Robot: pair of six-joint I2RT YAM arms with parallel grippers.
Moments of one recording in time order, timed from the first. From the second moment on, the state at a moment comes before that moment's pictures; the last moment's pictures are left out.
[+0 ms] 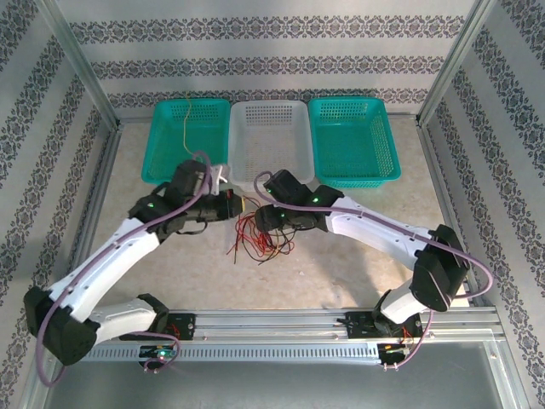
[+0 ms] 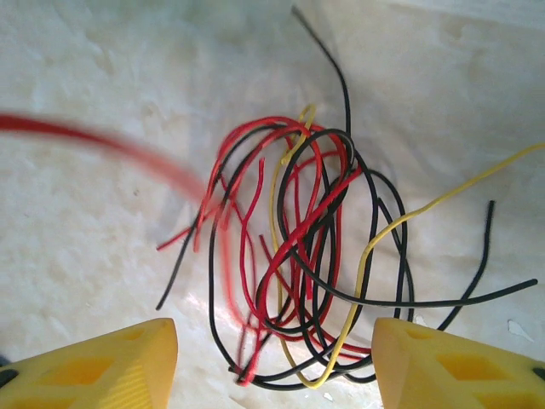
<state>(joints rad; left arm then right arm) -0.54 1.13 1.12 -0.67 0.33 -0.63 0.85 1.52 1.23 -0.69 -0.03 0.57</state>
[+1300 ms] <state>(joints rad) -0.53 1.19 1.53 -0.67 0.45 -0.49 0.72 1.30 1.38 -0.52 -0.09 0.49</state>
